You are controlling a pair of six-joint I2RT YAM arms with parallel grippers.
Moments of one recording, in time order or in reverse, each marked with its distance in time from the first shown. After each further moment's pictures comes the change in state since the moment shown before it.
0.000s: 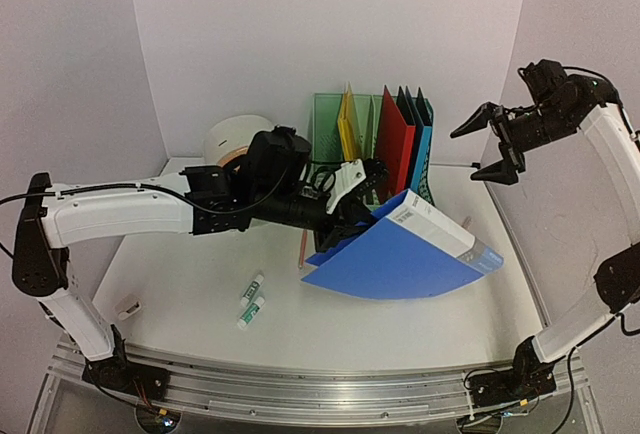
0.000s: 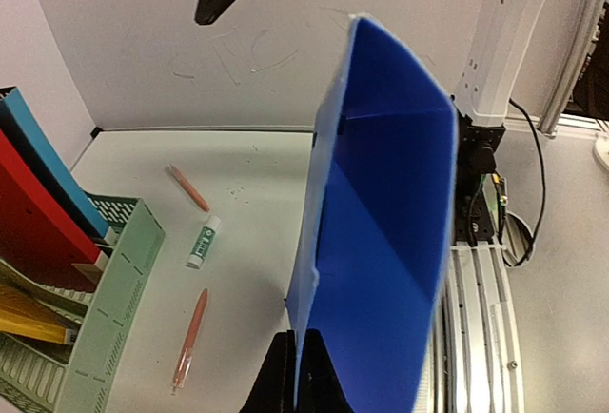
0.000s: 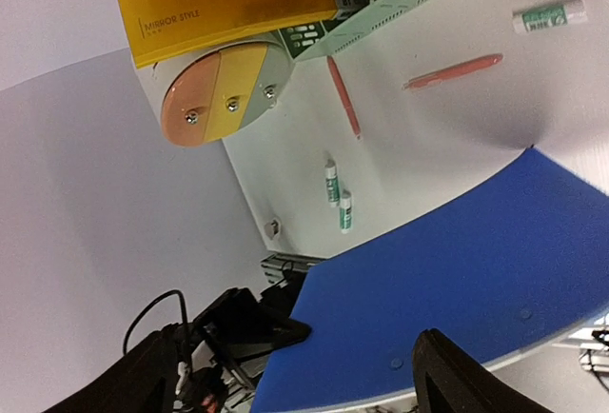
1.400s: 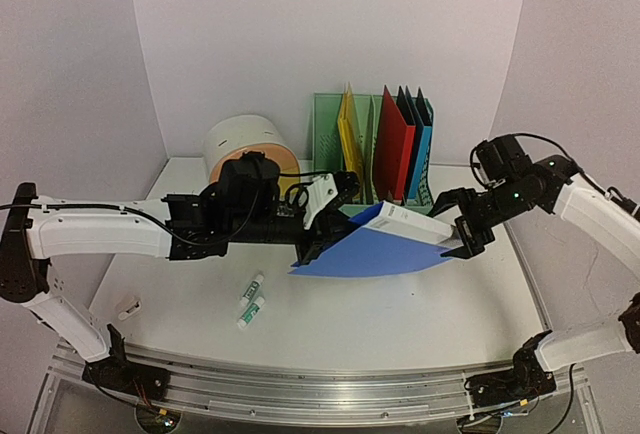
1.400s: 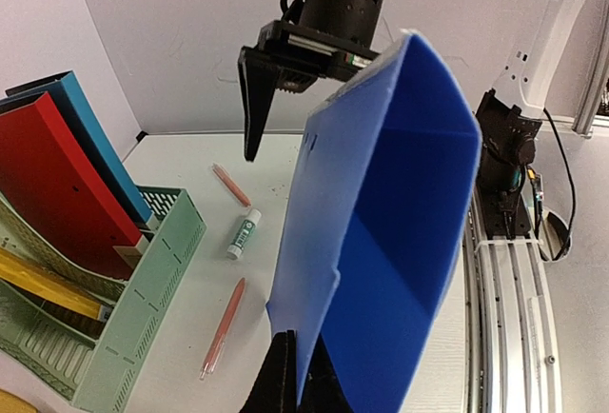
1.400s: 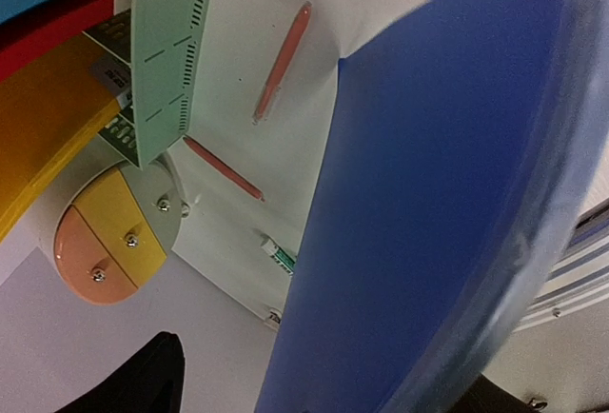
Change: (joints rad) left arm -0.004 -0.132 -0.273 0.237 -0.113 0.021; right arm 0.295 -0.261 -0.710 0.440 0.385 0.745
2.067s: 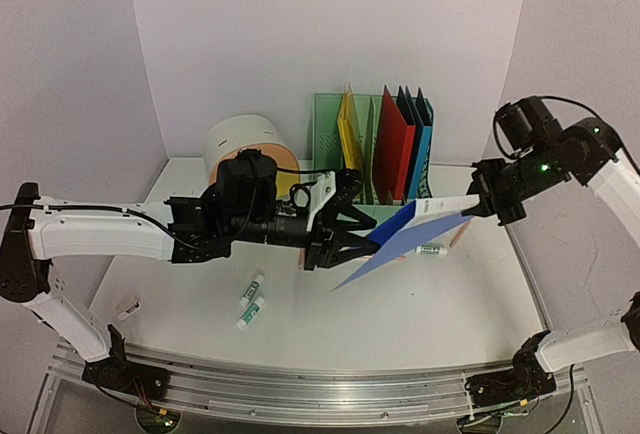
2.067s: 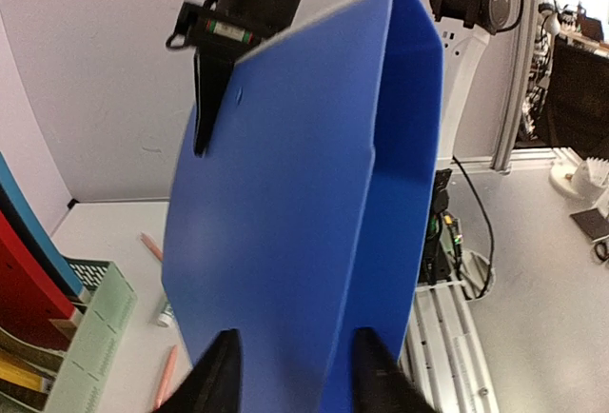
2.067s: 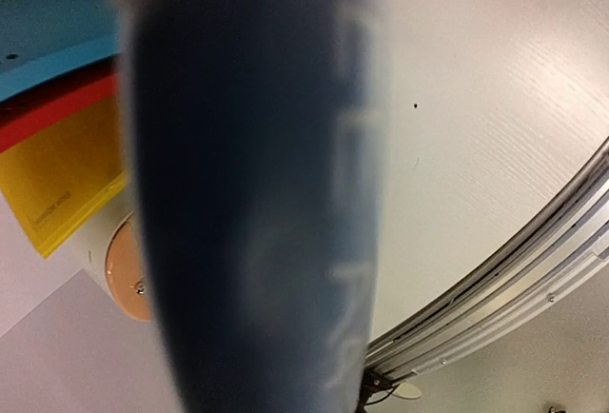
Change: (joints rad) left arm -0.021 0.012 0.000 0.140 0.213 -0.066; right arm 0.112 -0.008 0.310 -0.299 0.254 0.136
